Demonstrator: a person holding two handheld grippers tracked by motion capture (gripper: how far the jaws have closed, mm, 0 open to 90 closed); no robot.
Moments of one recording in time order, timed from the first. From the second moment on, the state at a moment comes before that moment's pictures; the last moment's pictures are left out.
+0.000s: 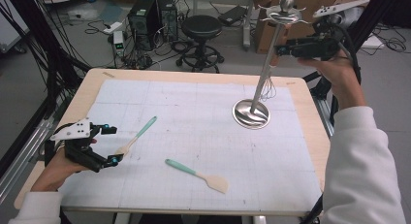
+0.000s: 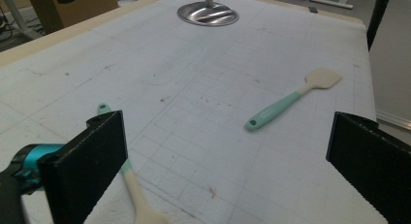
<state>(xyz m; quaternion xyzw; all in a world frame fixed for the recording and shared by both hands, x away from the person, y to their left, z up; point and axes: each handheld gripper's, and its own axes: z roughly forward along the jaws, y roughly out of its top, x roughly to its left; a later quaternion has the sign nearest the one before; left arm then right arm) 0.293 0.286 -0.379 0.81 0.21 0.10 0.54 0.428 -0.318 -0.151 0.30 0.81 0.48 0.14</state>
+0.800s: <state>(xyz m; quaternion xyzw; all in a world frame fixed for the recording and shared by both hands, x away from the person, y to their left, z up) 0.293 0.287 -0.379 0.80 0.21 0.10 0.55 0.378 -0.358 -0.162 0.28 0.81 0.50 0.15</state>
